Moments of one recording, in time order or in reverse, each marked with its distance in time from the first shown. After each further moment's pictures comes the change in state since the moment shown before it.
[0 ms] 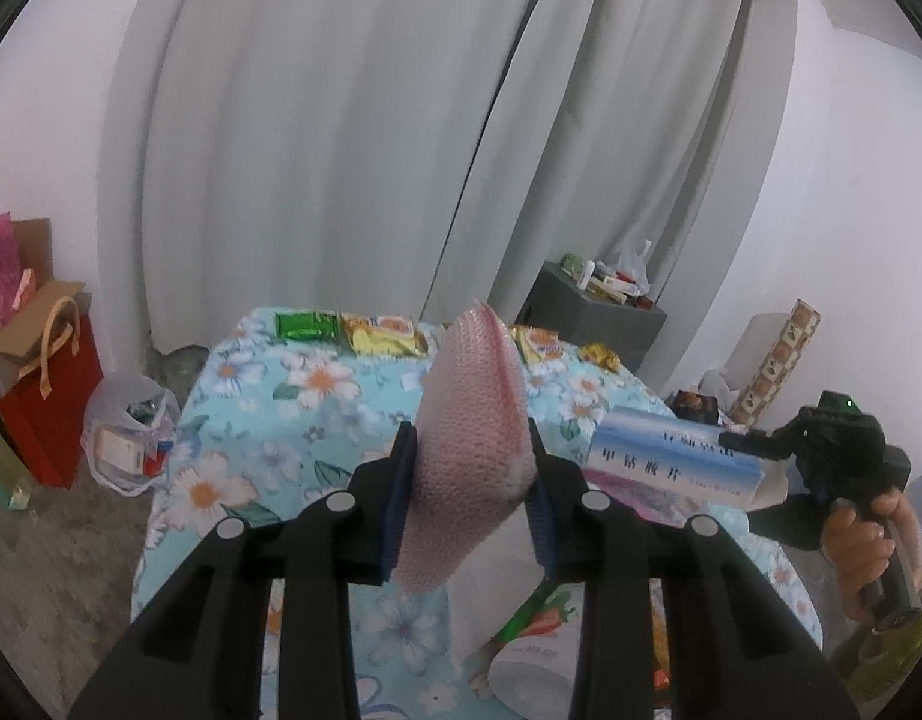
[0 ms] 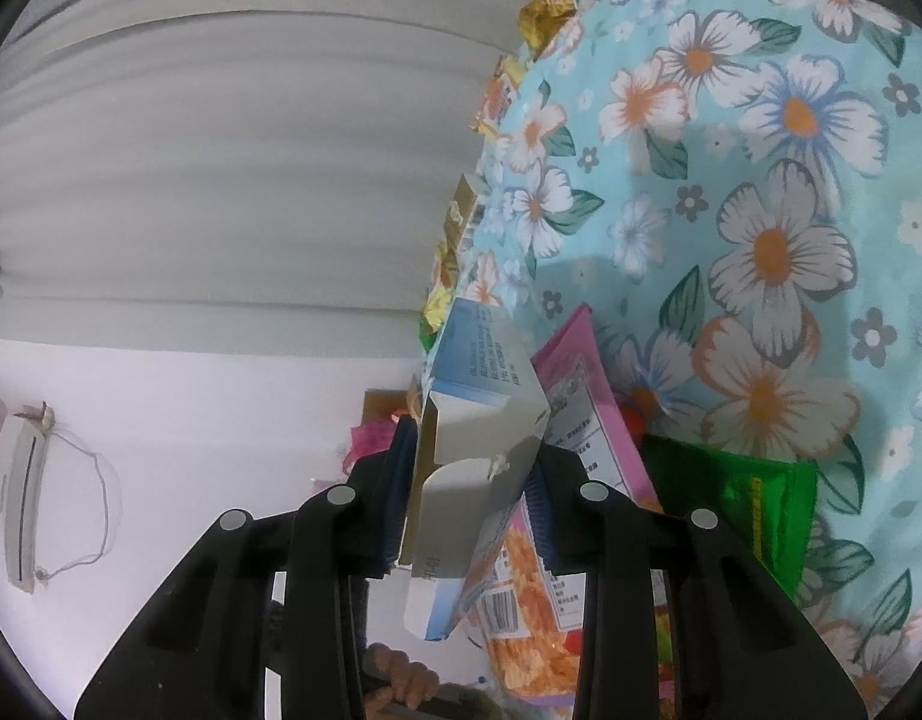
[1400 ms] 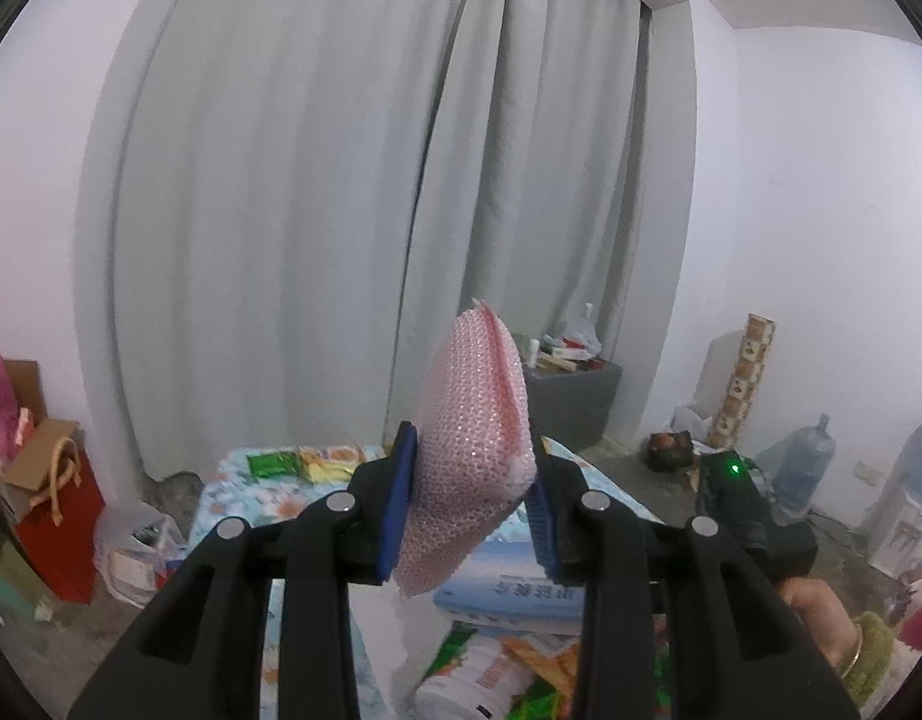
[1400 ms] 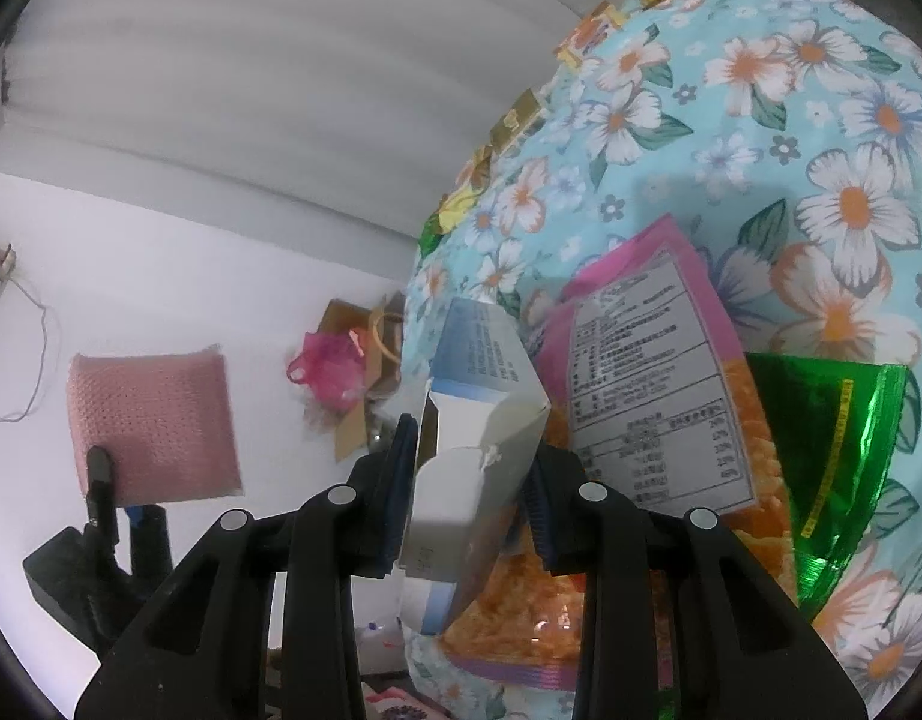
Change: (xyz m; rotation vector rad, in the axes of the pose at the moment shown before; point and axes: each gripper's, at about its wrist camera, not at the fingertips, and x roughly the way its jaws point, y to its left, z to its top) left arm -0.085 -0.074 0.035 0.180 -0.218 -0.060; right arm 0.043 0.036 -0.052 -0.283 0.112 -0.124
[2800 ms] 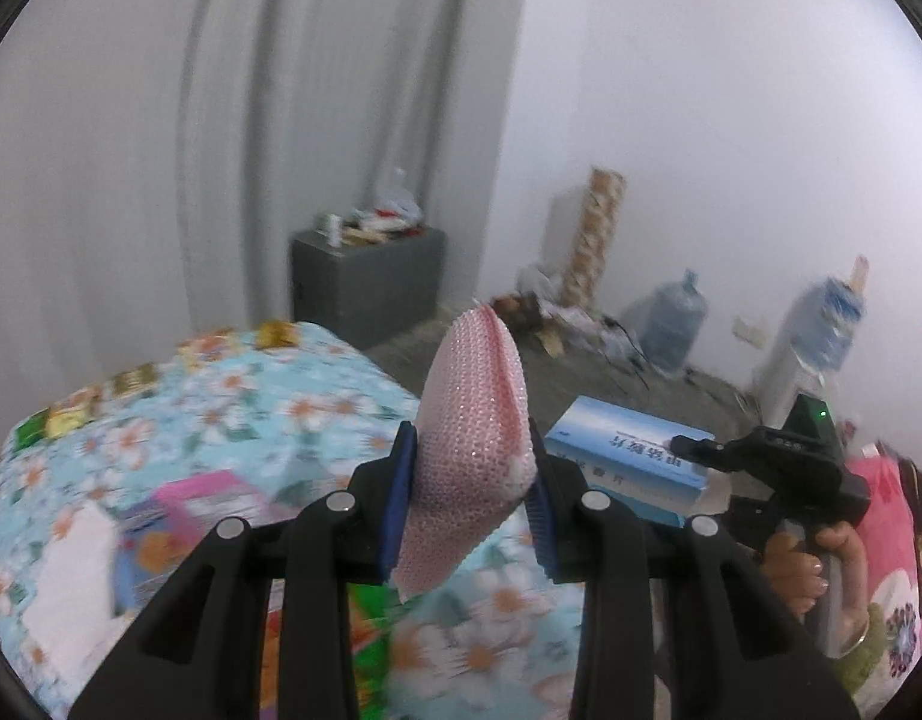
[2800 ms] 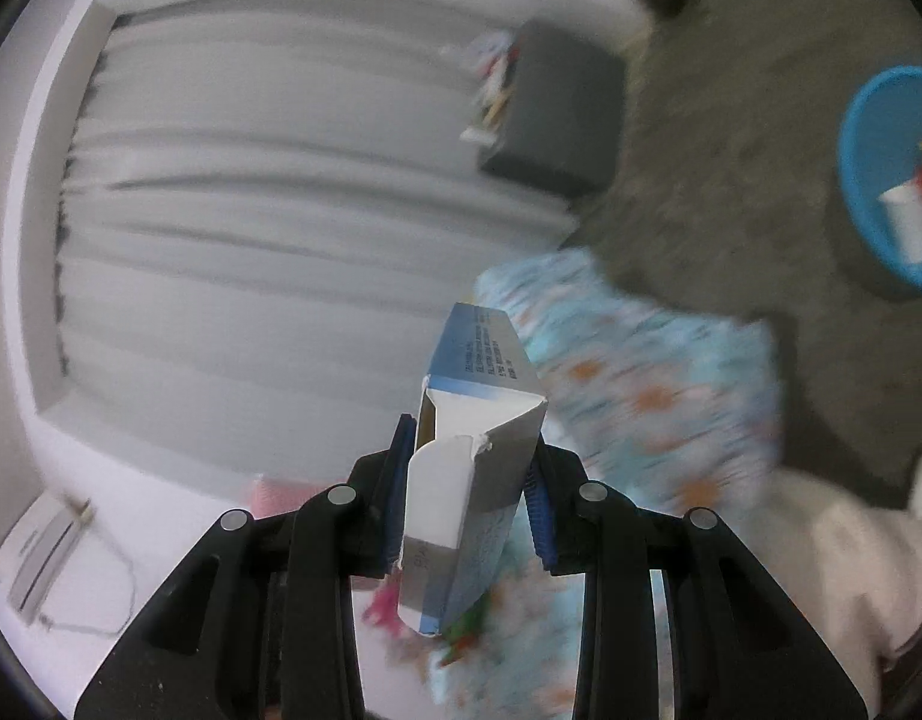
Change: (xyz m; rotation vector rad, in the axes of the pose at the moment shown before) left arm 0.093 -0.228 -0.052 0.182 0.334 -0.385; right arm -0.281 -0.180 -0.083 0.361 -0.687 0.099
